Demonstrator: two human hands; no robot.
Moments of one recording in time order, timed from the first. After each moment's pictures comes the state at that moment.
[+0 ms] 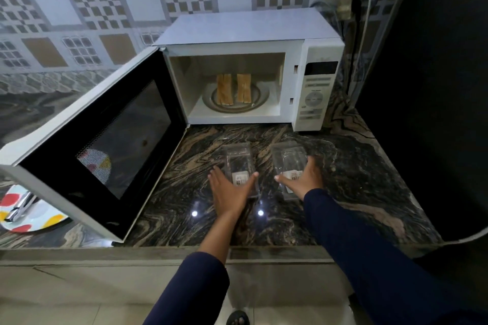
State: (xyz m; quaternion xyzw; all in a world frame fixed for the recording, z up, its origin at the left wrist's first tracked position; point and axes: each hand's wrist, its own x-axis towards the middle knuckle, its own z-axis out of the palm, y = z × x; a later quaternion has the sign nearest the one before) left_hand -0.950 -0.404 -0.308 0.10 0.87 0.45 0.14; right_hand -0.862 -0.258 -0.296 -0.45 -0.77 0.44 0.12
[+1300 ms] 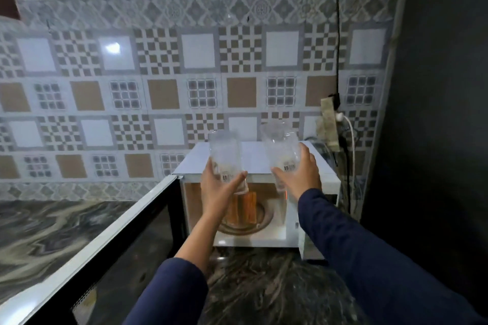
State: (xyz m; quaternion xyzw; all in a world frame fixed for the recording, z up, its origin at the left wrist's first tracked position) left_hand -1.100 -0.335 -0.097 0.28 0.68 0.67 -0.06; right_hand -0.978 -0.198 -0.059 -0.28 -0.80 0.32 0.42
